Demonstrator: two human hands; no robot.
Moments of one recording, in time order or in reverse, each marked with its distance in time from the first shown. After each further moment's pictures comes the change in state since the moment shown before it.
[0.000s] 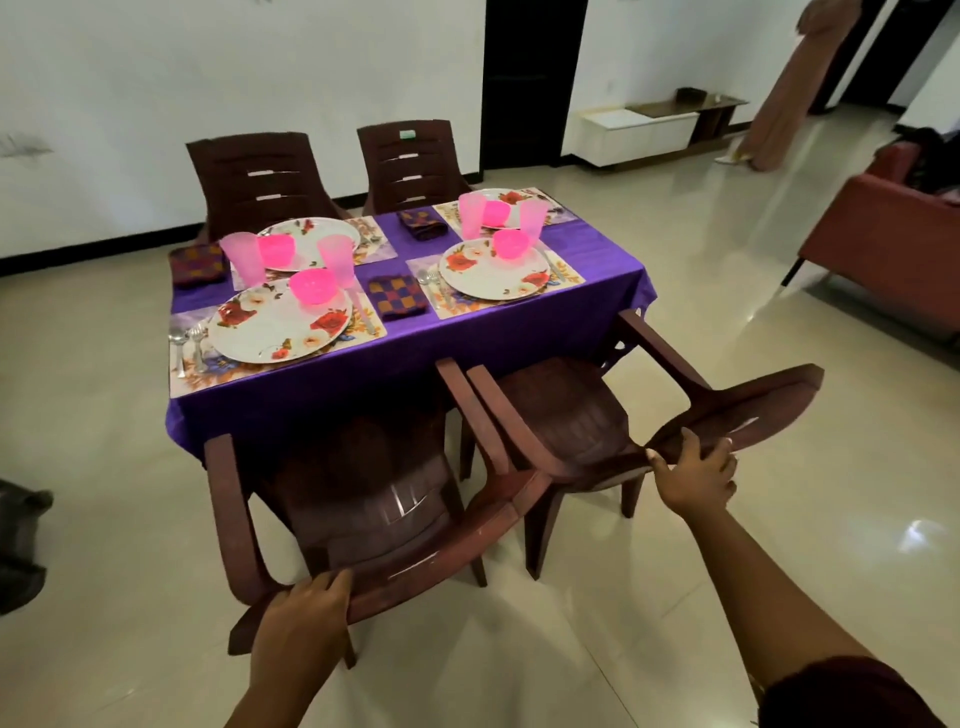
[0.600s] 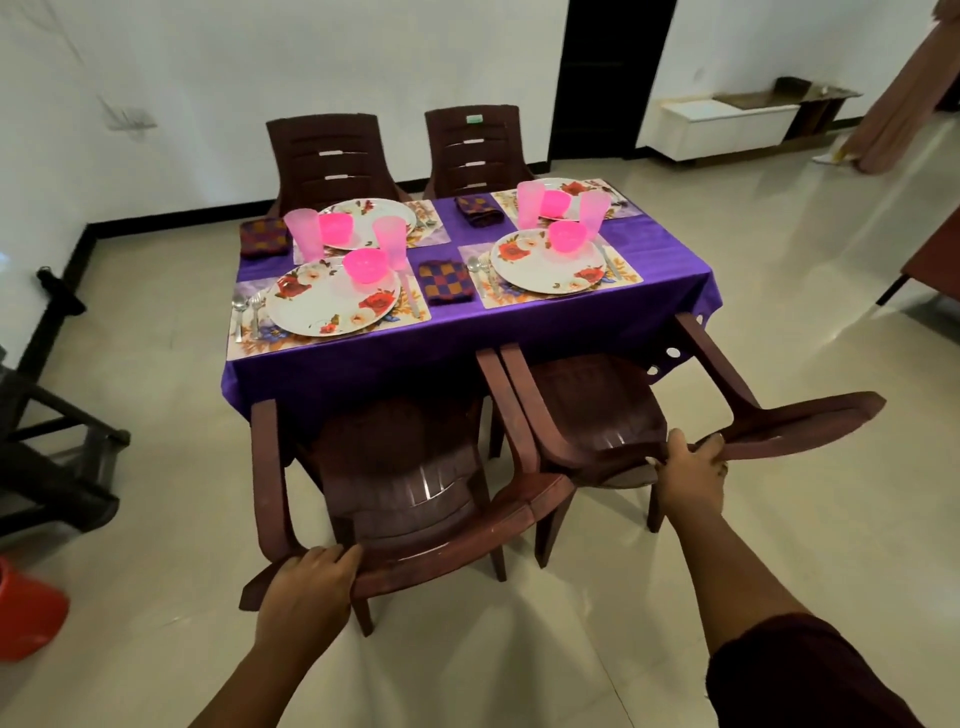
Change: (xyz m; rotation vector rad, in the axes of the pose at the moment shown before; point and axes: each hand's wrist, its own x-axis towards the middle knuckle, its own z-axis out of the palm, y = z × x) left_hand -0.001 0.005 -0.001 0.000 -0.042 -0.062; right_hand 0.026 -0.030 0.037 -0.191 0.023 -0.244
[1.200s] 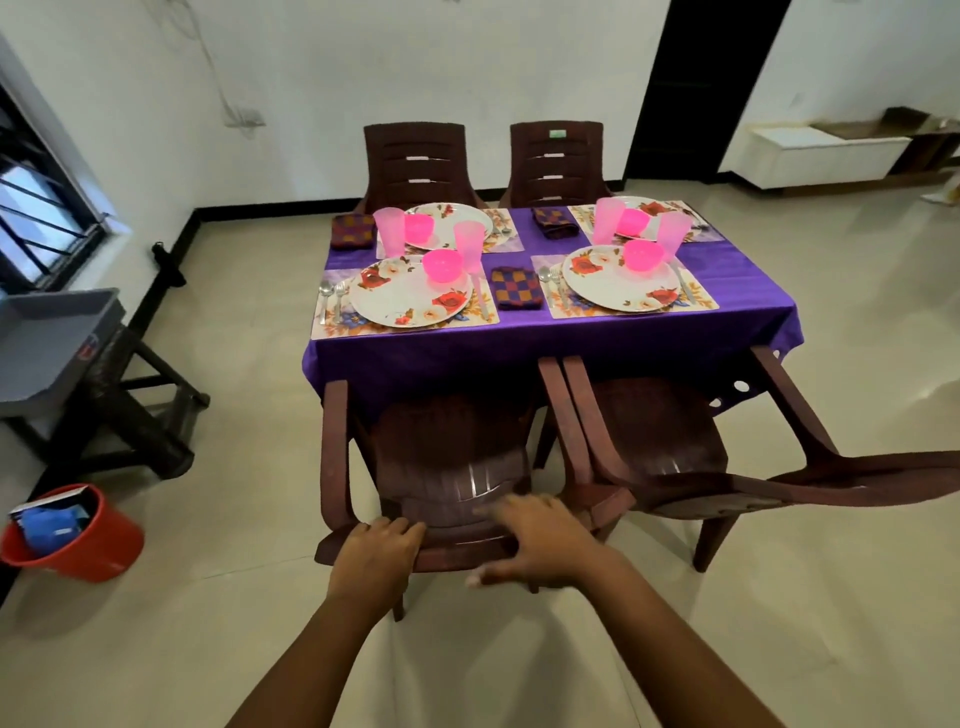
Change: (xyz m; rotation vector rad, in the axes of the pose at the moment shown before) left_hand -0.003 0.007 -0.011 0.085 -0.092 -0.028; right_hand -0.161 -0.177 -0.028 -0.075 -0.702 -0.982
